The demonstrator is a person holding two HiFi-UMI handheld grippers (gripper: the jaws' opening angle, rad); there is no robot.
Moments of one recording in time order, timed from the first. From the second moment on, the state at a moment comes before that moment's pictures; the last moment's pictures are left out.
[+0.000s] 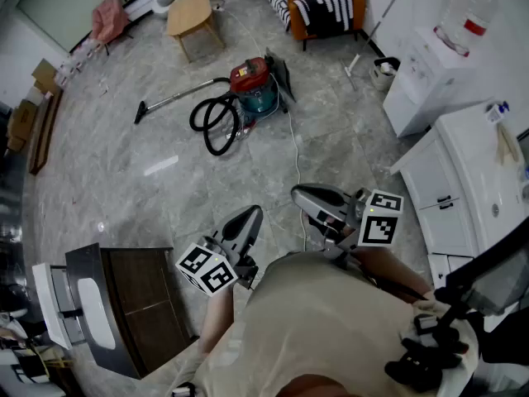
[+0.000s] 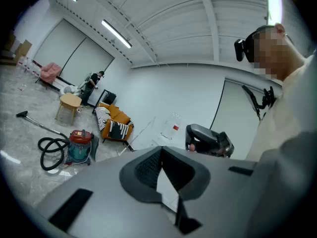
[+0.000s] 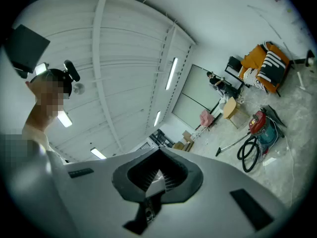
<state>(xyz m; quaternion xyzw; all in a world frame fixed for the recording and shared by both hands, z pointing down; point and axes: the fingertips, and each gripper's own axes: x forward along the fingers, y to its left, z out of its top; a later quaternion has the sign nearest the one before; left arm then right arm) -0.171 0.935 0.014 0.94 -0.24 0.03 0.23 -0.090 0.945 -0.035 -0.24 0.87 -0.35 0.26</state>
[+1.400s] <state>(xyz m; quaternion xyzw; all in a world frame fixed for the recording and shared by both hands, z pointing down) -0.036 0.853 0.081 0.94 -0.22 0.10 0.25 0.018 0.869 0.019 -0.20 0.82 -0.47 0.28</state>
